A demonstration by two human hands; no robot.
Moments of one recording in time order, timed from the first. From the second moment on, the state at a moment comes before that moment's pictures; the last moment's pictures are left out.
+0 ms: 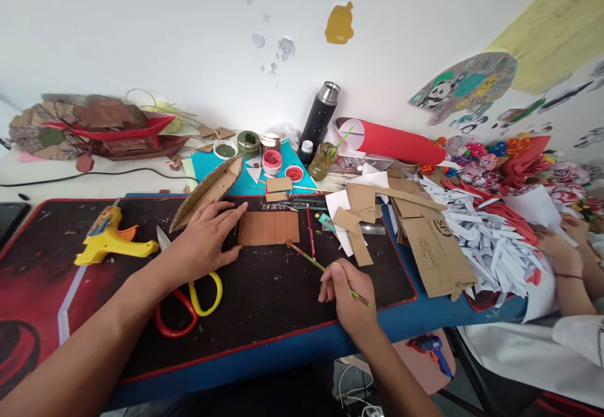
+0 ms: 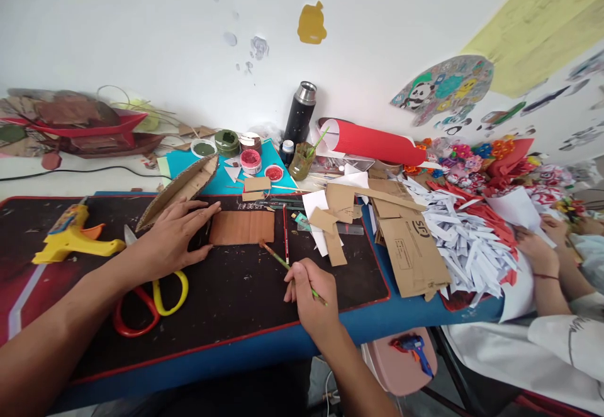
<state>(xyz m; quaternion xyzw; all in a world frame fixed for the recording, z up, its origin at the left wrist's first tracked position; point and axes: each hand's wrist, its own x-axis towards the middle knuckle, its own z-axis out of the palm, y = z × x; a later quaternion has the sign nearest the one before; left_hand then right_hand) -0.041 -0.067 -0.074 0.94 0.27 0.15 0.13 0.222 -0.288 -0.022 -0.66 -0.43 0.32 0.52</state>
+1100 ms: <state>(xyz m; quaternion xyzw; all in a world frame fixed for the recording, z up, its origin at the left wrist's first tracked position) -0.039 -0.069 -0.067 0.94 0.28 0.13 0.14 0.222 -0.281 -0.037 -0.66 -0.46 0.32 0.50</state>
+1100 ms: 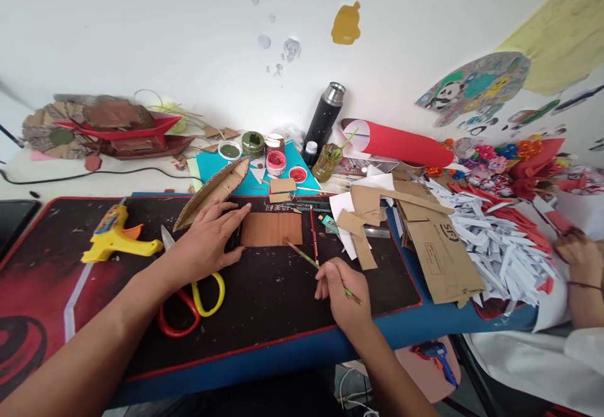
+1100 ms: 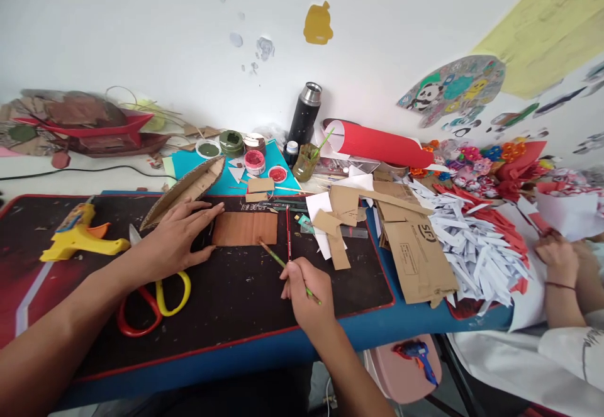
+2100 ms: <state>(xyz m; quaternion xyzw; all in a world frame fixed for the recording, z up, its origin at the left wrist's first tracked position) -0.040 -0.070 -0.073 0.94 0.27 0.13 0.13 0.225 -0.262 -0.038 -0.67 -0.43 0.28 0.54</state>
